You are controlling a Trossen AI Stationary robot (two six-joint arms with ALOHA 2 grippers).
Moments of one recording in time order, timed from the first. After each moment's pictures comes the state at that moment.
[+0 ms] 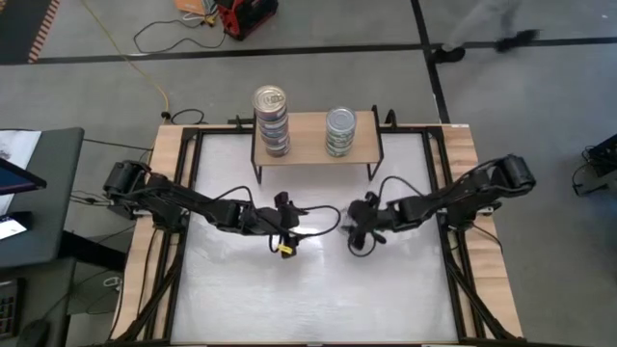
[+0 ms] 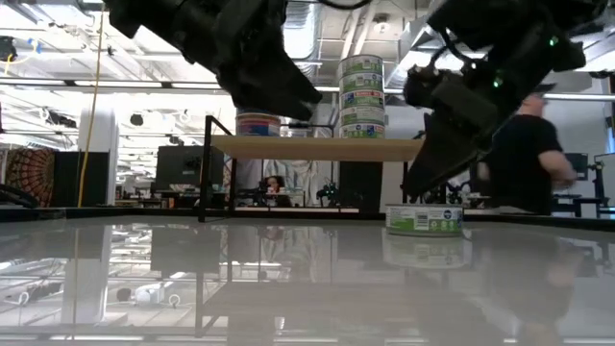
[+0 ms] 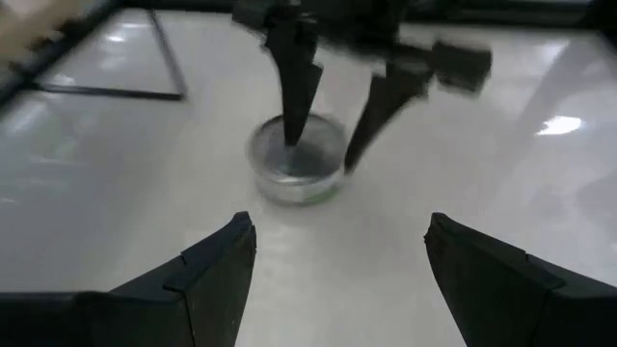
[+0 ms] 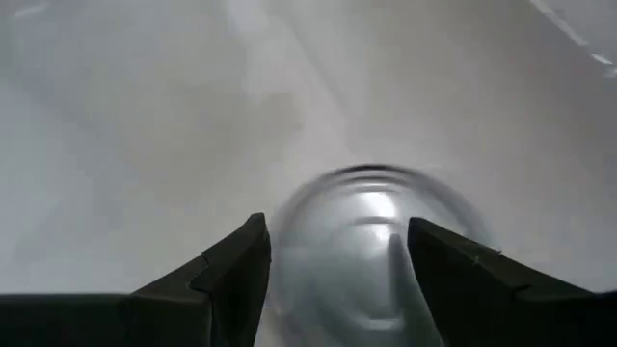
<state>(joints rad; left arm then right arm) -0.21 1.55 0.90 0.18 -0.36 -0.16 0.21 1.49 0.68 -0.07 0.35 0.51</state>
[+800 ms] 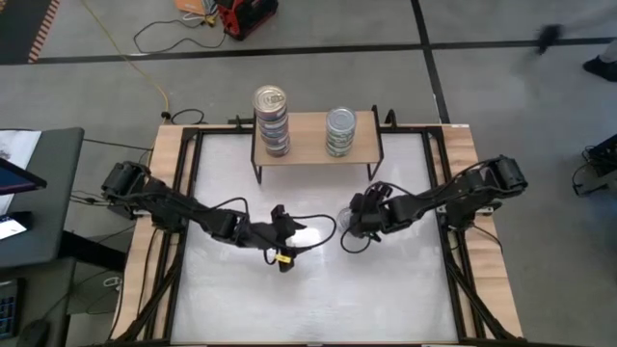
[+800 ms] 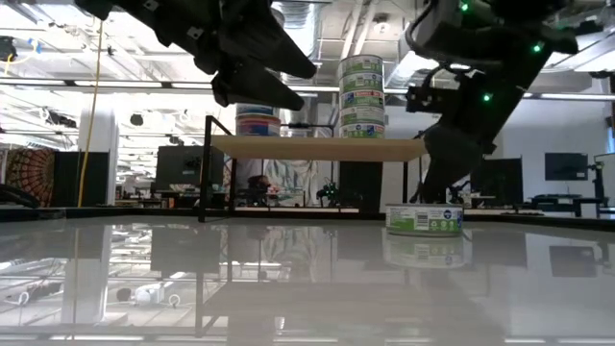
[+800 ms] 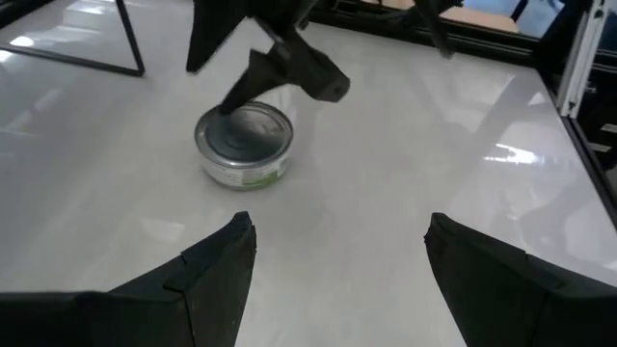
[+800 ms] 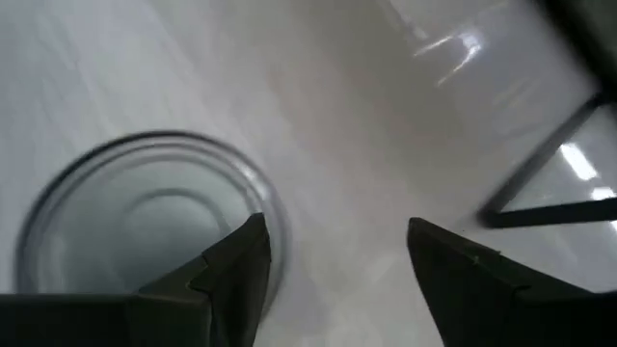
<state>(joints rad) -0.33 1.55 0.90 0.19 -0.41 -0.36 0.19 1.54 0.81 -0.49 0.63 0.59</state>
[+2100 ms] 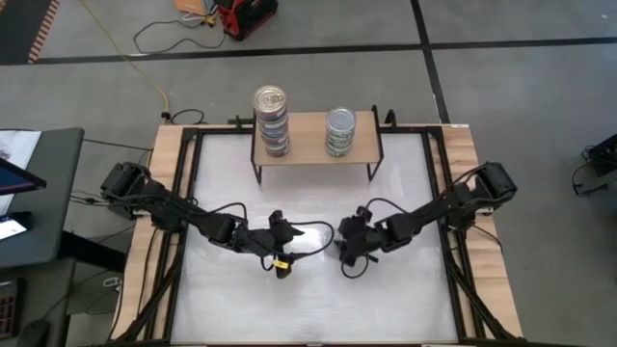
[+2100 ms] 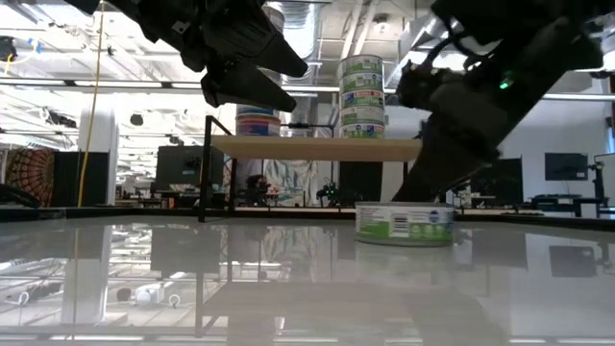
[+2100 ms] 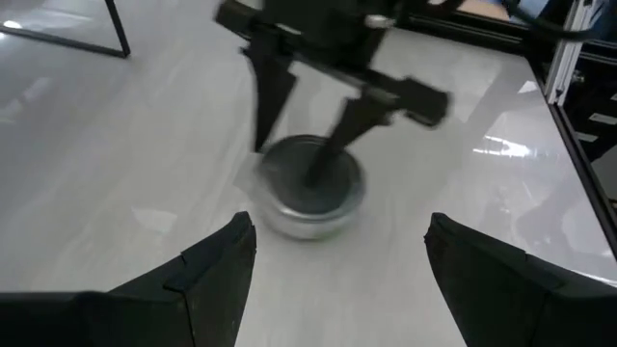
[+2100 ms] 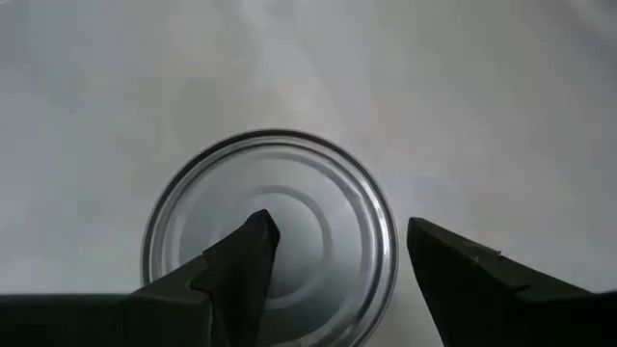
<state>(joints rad) -0.37 1.55 0.90 0.16 -0.43 -0.40 0.35 1.67 0.78 -0.07 0.43 0.60</state>
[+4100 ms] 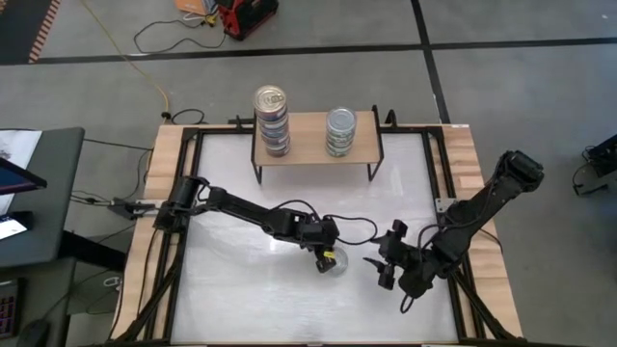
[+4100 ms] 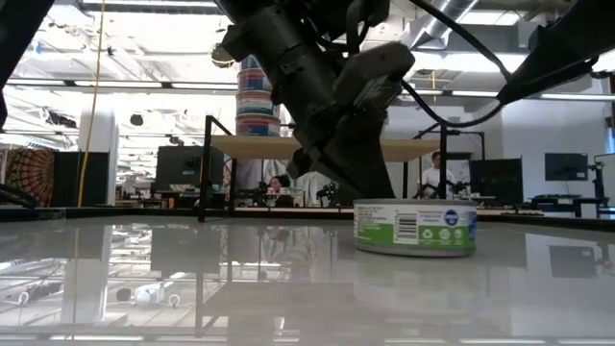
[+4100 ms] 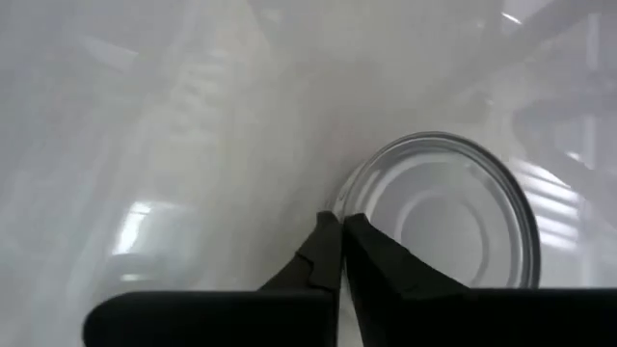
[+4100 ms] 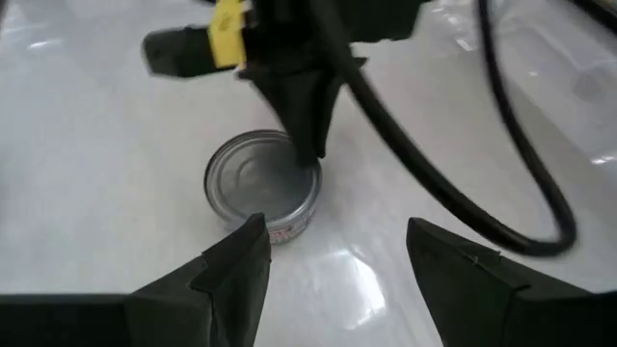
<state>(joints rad) -0.19 2.10 1.46 -0.33 -0.04 -0.55 0.77 1.35 0.83 -0.48 0.79 0.83</state>
